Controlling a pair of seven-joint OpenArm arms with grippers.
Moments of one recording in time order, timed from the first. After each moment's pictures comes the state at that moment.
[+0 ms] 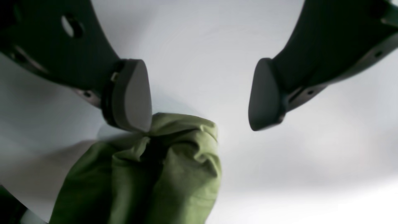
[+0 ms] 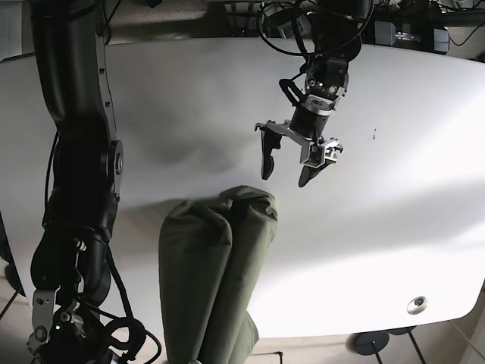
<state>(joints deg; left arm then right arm) 7.2 0.6 7.8 81.7 -5.0 -8.2 -5.8 62.5 7.6 -2.7 85.0 22.8 33.1 -47.6</state>
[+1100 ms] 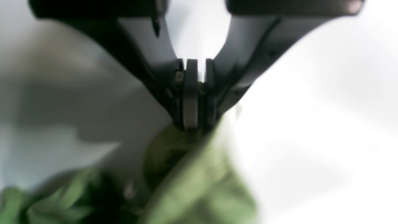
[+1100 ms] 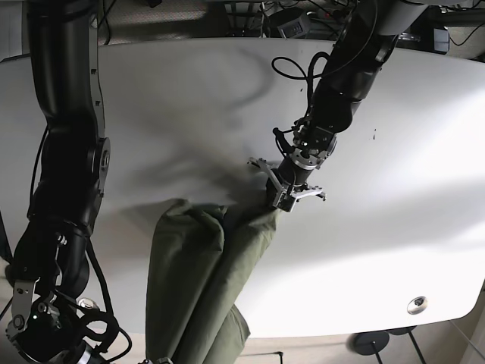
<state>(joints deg) -13.3 -7.7 23.7 54.8 -6.1 -3.4 -2.2 60.6 12.4 -0.2 85.0 23.5 33.2 -47.3</state>
